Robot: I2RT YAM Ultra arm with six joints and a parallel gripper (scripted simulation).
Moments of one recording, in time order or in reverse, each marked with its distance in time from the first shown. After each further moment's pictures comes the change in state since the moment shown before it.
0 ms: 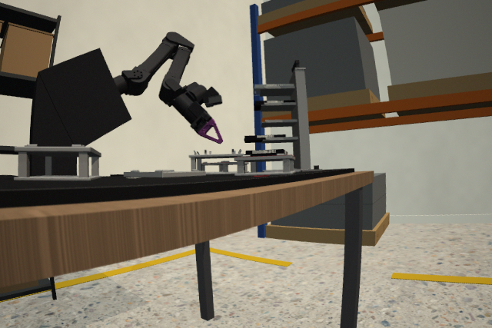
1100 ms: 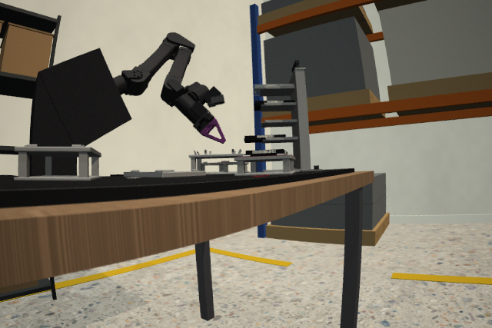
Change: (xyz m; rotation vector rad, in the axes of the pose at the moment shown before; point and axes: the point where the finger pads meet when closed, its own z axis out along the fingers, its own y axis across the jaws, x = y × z) arm -0.007 0.002 0.005 -0.004 -0.012 -0.001
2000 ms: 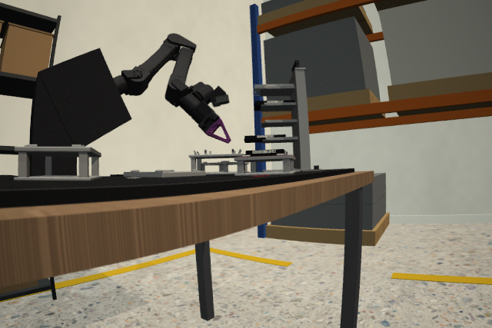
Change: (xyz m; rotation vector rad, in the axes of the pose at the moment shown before) arm -0.011 0.000 0.011 0.000 -0.001 0.000
